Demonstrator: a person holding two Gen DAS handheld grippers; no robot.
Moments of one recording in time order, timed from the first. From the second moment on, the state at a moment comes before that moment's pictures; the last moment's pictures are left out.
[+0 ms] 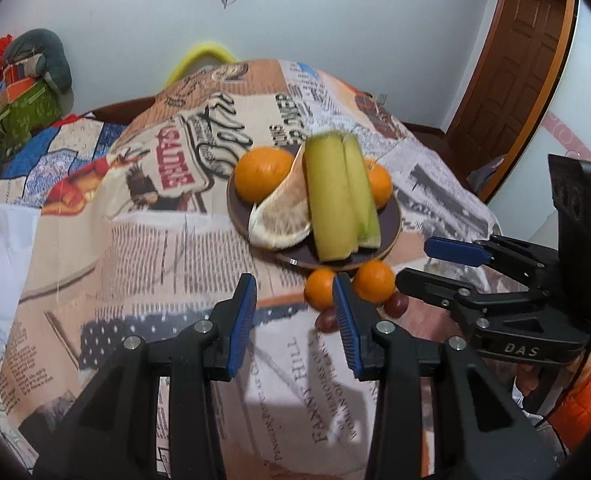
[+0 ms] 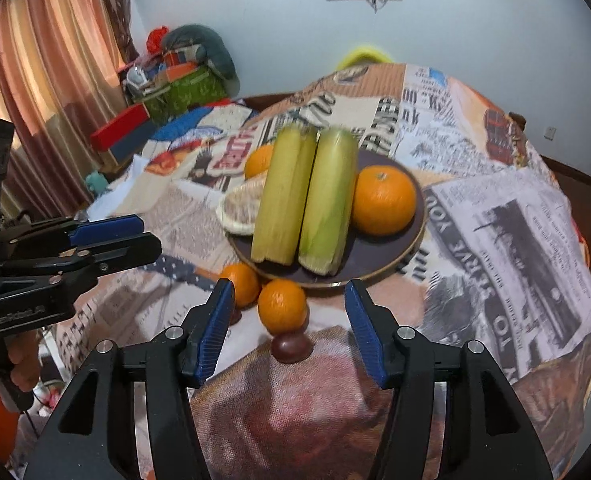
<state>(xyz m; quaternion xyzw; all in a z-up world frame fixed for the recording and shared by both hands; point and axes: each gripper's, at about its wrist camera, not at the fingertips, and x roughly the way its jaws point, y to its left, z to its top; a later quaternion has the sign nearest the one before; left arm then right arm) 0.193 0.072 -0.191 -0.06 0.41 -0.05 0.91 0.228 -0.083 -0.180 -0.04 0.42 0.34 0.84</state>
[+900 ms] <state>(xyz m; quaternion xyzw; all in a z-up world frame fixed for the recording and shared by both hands) 0.230 0.041 -0.235 -0.06 0.46 -0.09 0.88 0.233 -0.109 -0.184 0.00 0.43 0.33 0.84</state>
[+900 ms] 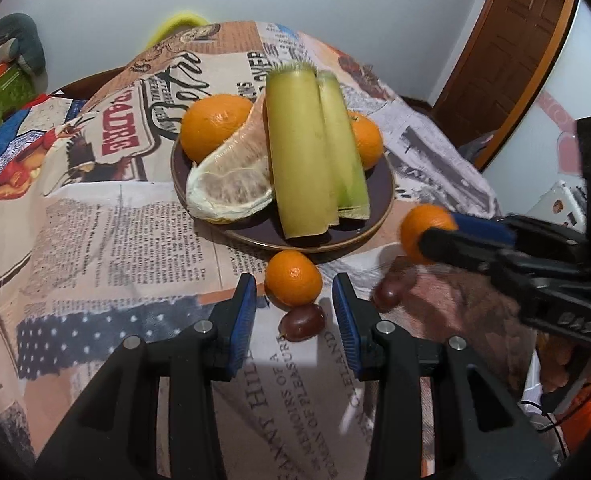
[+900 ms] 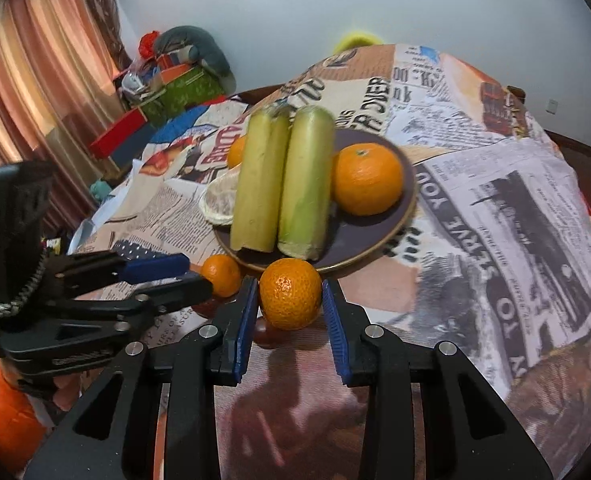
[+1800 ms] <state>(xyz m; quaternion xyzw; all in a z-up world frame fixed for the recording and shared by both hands) 0.242 0.051 -0.165 -0.05 0.37 -0.08 0.92 0.257 -0.124 -0.141 0.01 0.37 0.31 0.87</state>
